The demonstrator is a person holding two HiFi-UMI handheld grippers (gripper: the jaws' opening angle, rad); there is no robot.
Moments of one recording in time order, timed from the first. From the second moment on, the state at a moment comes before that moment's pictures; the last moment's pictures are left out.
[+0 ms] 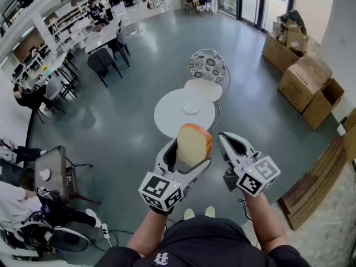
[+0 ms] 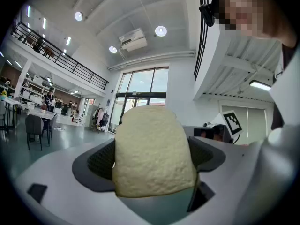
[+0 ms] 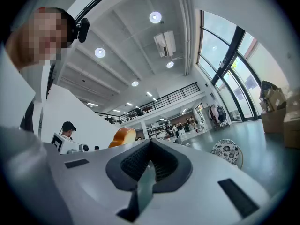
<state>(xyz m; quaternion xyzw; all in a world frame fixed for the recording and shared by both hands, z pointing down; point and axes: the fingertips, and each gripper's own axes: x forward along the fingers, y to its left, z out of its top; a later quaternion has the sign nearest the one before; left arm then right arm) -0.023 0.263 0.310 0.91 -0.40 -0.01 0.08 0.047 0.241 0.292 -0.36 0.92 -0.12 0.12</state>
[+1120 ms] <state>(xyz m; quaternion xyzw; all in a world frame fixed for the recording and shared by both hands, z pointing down) -0.007 0.256 0.340 0.90 -0.43 0.00 0.09 0.067 0.245 0.316 -0.36 0.91 -0.14 0.13</state>
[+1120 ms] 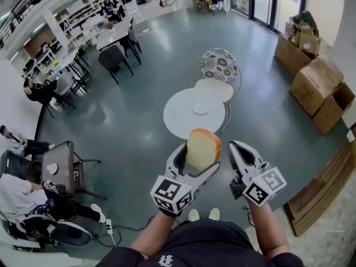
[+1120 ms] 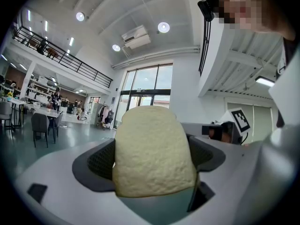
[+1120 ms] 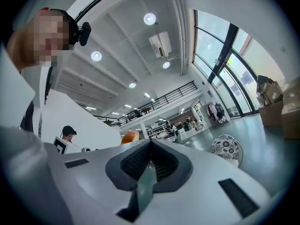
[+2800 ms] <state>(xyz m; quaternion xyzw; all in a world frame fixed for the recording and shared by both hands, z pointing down) -0.055 0.024 0.383 0.90 -0.43 0.02 0.10 0.028 0.030 0.337 -0.37 0.91 -0.14 0.12</state>
